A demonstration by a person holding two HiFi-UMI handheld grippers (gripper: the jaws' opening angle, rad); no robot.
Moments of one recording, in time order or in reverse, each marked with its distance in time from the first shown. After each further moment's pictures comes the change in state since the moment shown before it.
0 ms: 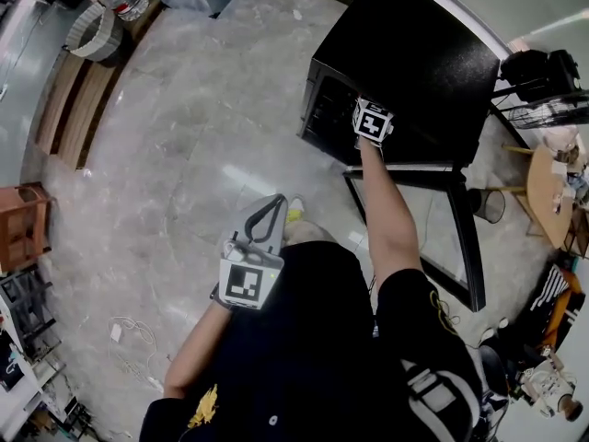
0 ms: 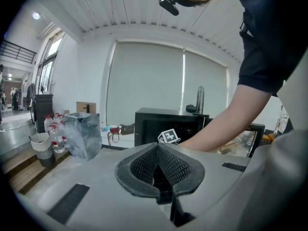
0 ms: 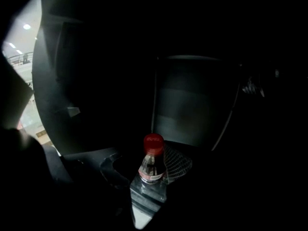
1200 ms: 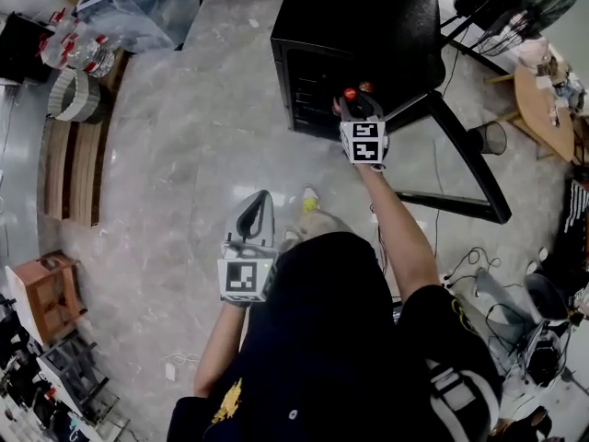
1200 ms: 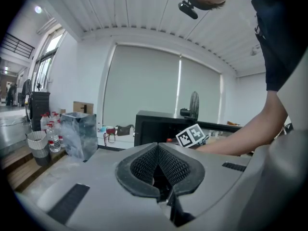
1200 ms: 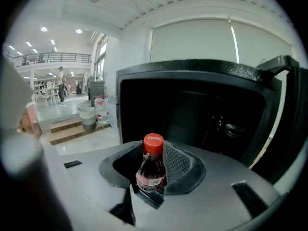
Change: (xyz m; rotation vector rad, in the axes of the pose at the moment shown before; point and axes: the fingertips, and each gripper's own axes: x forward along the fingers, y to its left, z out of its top) left arm -0.083 0.001 -0.005 -0.058 0.001 -0.065; right arm -0.210 0.033 -0.006 -0.075 -0.095 0.081
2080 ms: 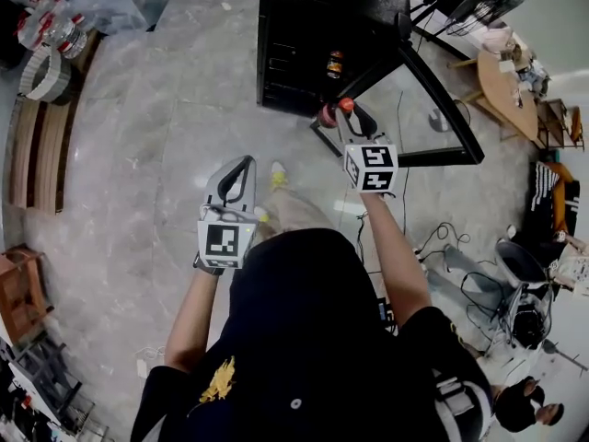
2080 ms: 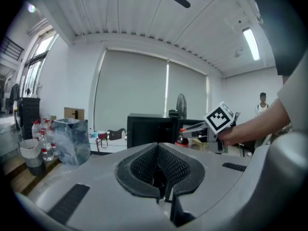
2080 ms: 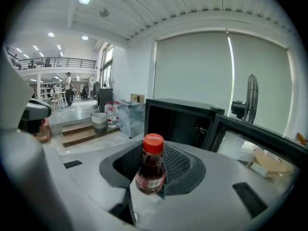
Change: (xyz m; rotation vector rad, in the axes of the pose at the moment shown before) left arm -0.083 -0.027 -0.028 0.131 -0.027 -0.127; right arm -0.227 0.063 0.007 -0.009 -0.057 0.040
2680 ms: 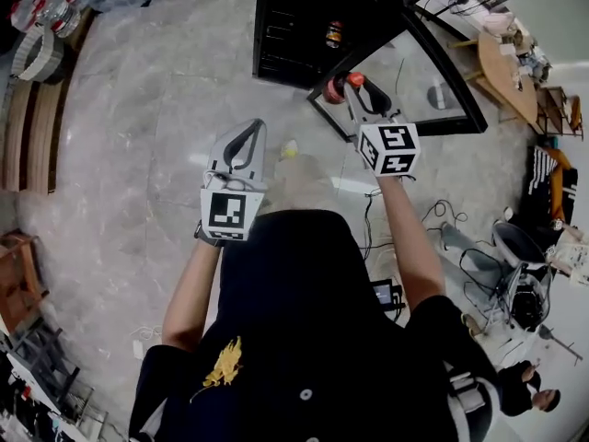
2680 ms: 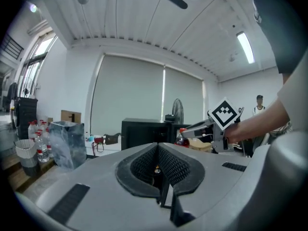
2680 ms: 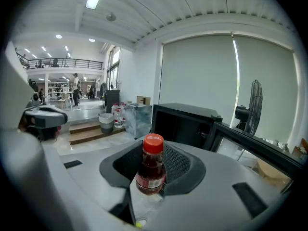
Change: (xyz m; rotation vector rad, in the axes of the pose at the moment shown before) left arm -0.015 -0.033 0.008 0.001 -0.068 -0.023; right arm -0.057 0.018 0.014 -0.041 -0.027 0.070
